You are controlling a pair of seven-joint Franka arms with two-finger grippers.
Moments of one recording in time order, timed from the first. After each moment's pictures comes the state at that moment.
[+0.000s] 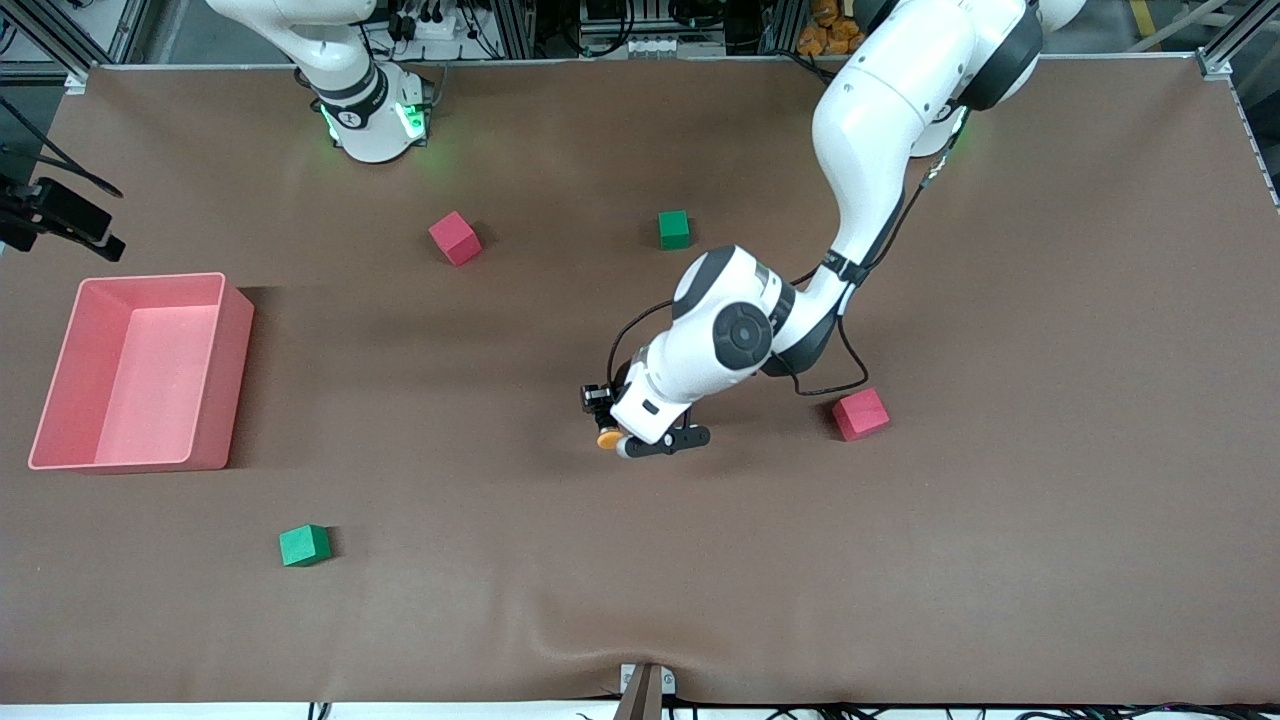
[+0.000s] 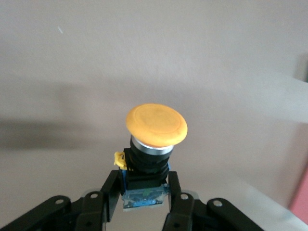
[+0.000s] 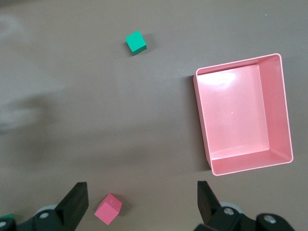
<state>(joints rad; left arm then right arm) -0.57 0.88 -0.19 -1.17 -0.26 2.29 -0.72 -0.05 -0.03 -0.01 -1.51 0.02 1.50 0.09</state>
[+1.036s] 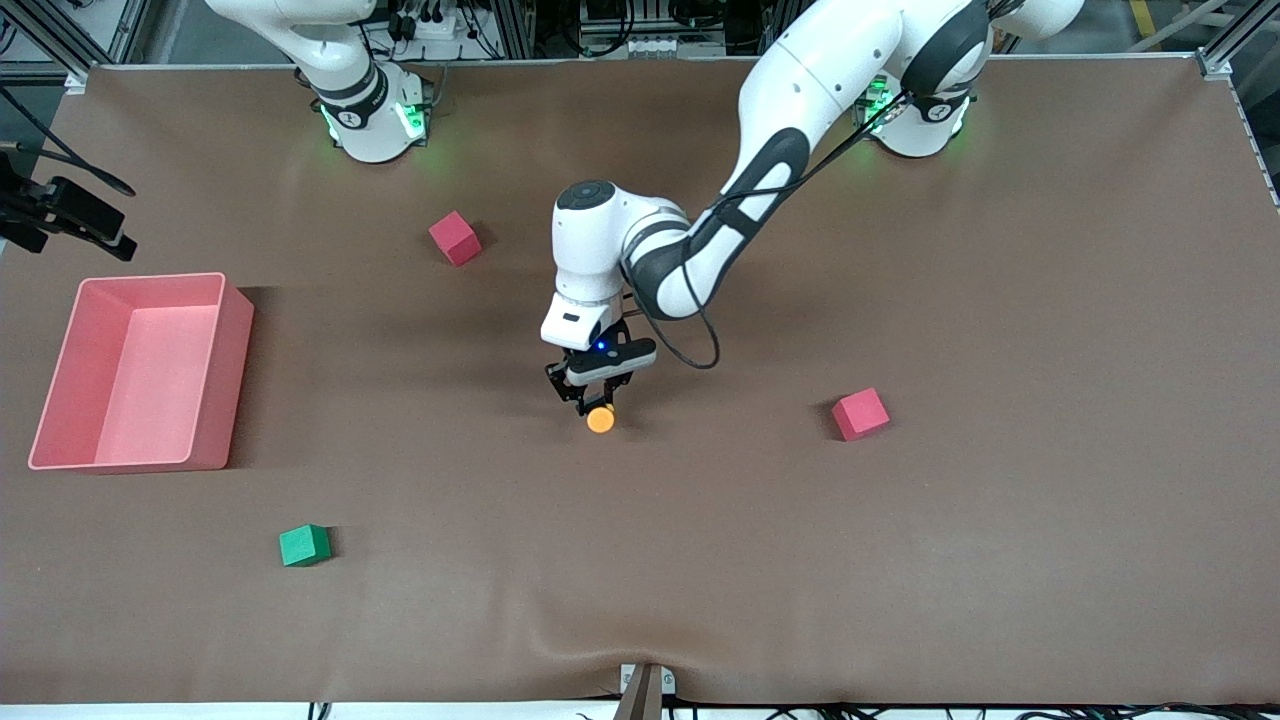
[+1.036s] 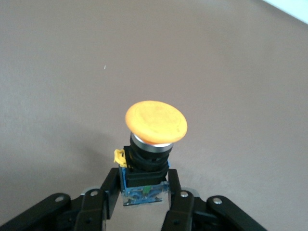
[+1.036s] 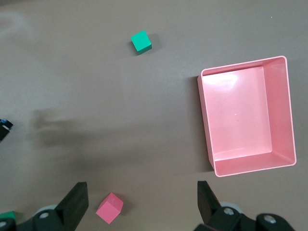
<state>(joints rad) -0.78 0.94 -0.17 -1.26 0.79 2.43 -1.83 -0.03 -0.03 -0.01 -1.51 0.02 1.50 0.09</state>
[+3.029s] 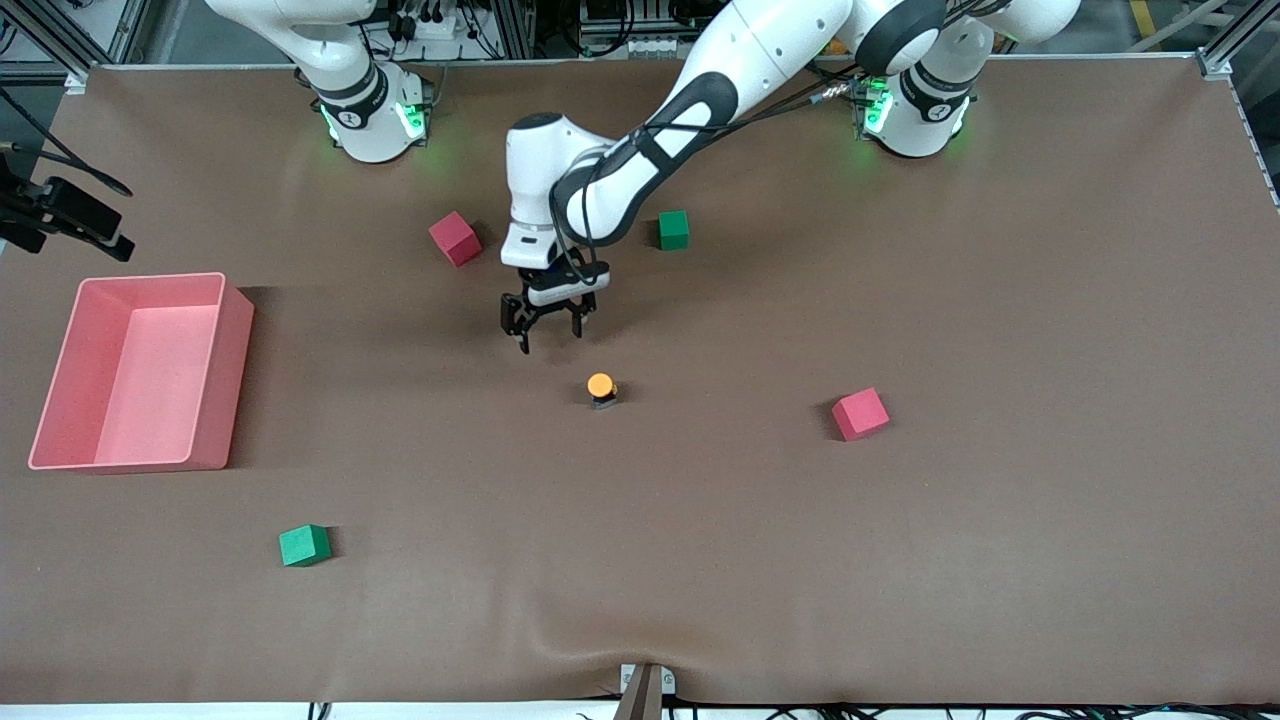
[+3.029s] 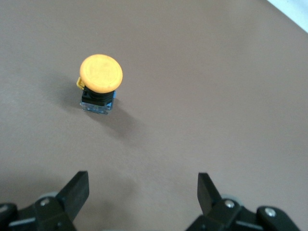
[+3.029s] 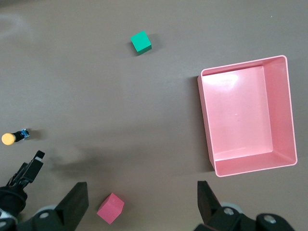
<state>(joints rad) -0.92 0.92 -0.23 -1.25 0.90 2.32 -2.19 -0.03 -0.03 -0.01 -1.51 0.02 1.50 0.09</state>
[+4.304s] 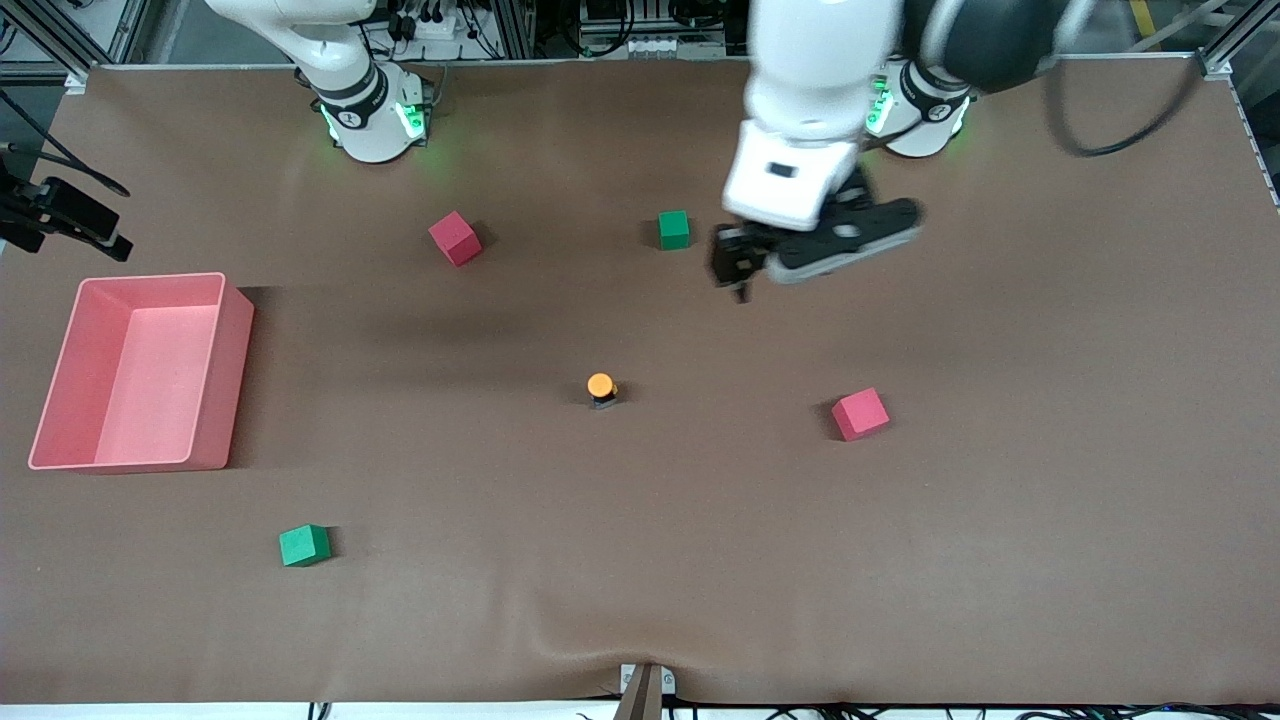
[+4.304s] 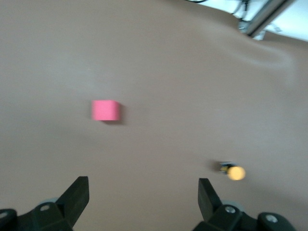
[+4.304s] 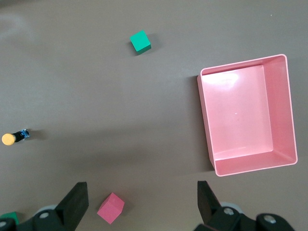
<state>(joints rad) -0.44 0.29 -0.24 -1.20 0.23 1.55 -0.97 -0.03 -0.03 -0.02 -1.51 0.03 1.50 0.09</state>
